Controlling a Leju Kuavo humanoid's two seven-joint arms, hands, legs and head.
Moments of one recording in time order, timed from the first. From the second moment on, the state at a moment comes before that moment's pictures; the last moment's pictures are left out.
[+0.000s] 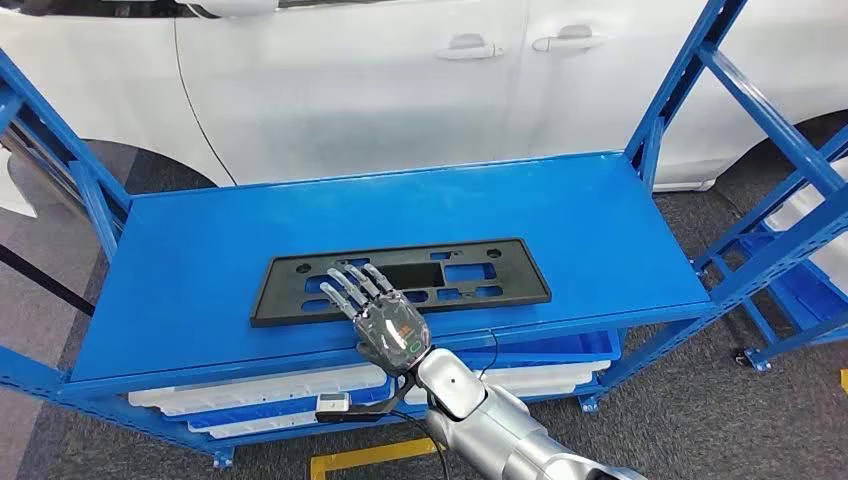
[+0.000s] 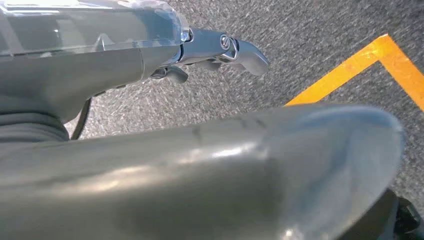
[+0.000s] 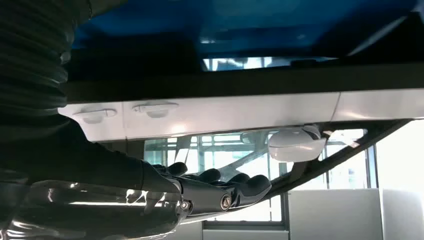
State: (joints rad) left arm -0.09 0.07 -1.27 -0.11 0.75 0.22 -0.26; right arm -0.52 0.17 0.75 -0.74 1.33 -0.69 -0.06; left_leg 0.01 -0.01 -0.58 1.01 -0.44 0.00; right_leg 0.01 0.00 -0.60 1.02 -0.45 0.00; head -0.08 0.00
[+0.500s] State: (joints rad) left arm -0.09 0.08 -1.29 -0.11 0.75 0.22 -0.26; right arm -0.55 0.19 0.75 -0.67 1.35 -0.70 -0.04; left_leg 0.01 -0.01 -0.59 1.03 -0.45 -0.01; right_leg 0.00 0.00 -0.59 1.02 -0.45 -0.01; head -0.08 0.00
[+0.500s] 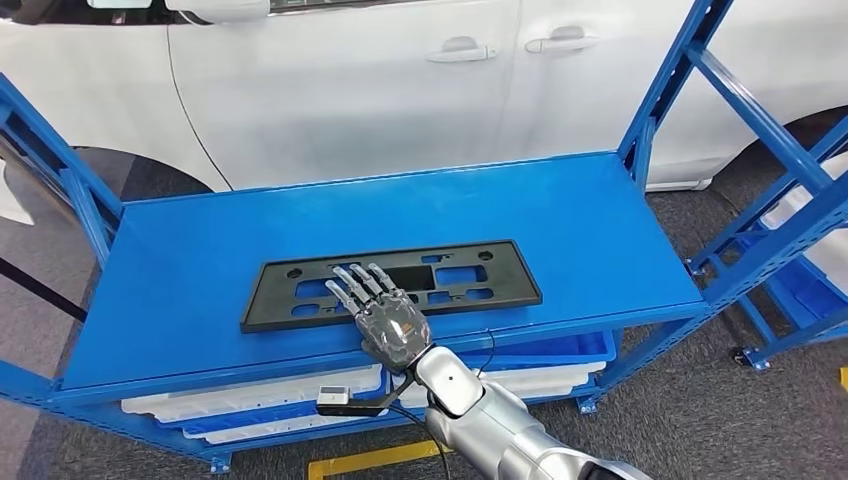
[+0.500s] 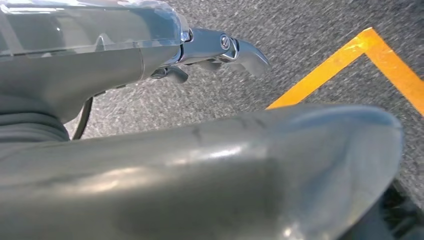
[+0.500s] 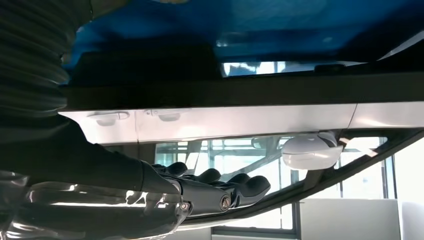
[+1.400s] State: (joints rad) left arm -0.10 0.08 -1.34 -0.11 0.75 0.22 -0.25; right arm -0.71 0.21 0.70 -0.44 1.57 -0.70 0.28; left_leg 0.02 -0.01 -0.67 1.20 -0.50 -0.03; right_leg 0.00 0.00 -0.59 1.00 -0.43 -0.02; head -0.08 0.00
